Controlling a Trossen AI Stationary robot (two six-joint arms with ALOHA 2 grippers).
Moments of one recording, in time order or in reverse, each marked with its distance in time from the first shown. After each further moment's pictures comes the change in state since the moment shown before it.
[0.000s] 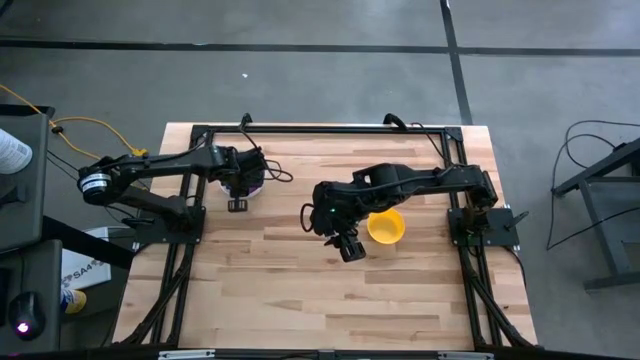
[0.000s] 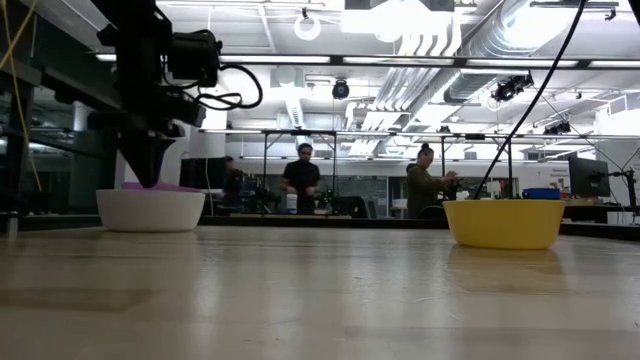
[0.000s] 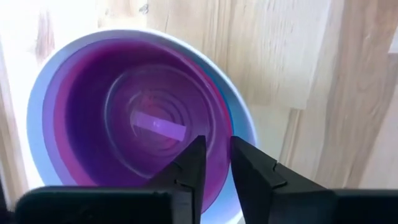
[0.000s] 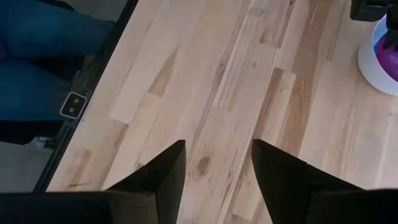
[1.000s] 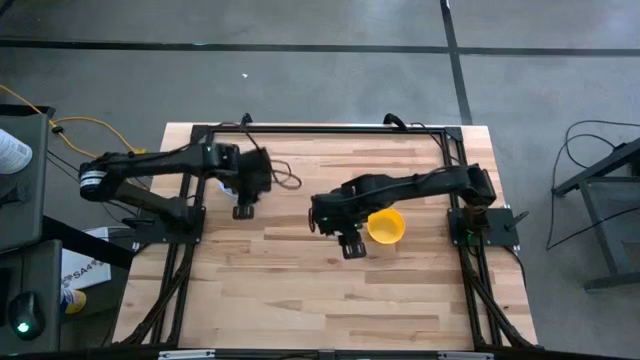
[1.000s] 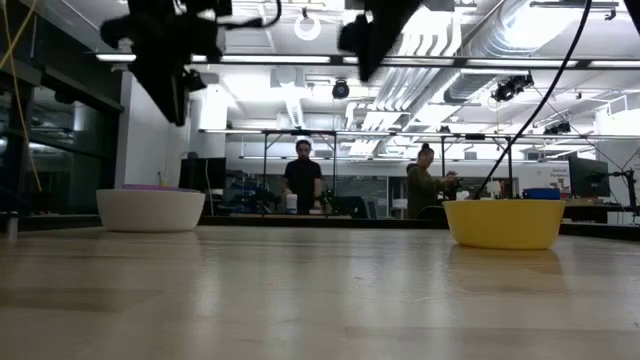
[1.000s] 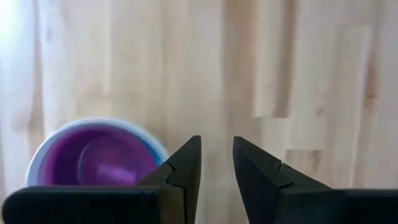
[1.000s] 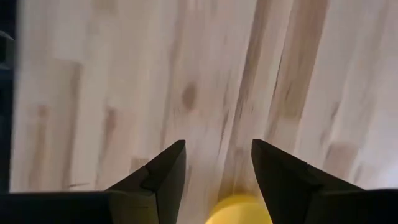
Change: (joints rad) left arm -0.182 -0.010 0.284 -0.168 0.172 -0.137; right arm -0.036 0.001 -0.264 -0.038 0.058 0.113
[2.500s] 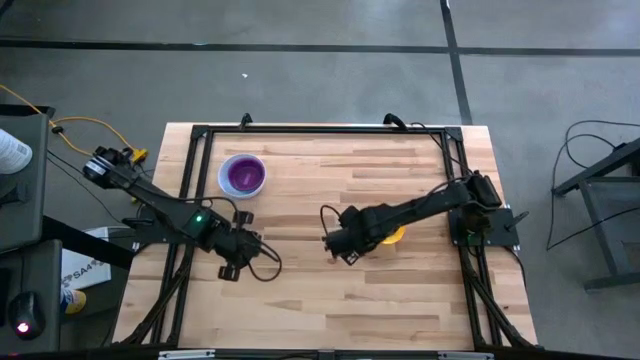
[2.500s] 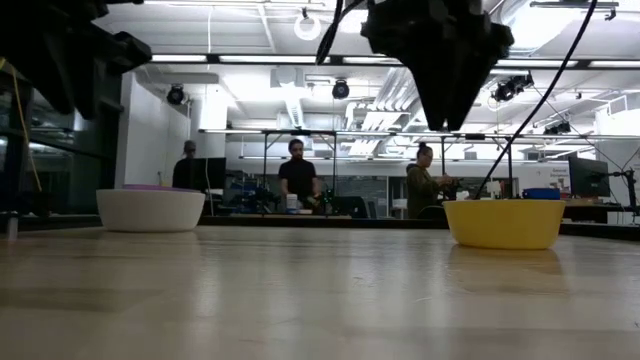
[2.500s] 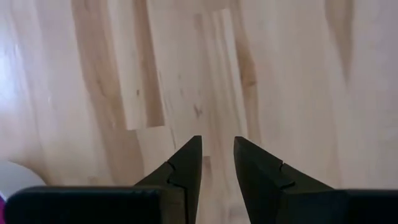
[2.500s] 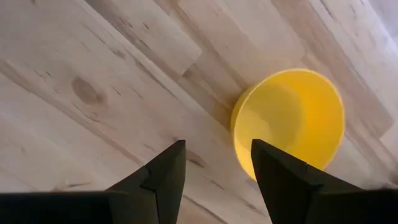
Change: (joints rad) left arm -0.733 0.000 -0.153 0.175 -0.231 -0.514; right arm 0.138 -0.001 -0.205 -0.155 0.309 1.102
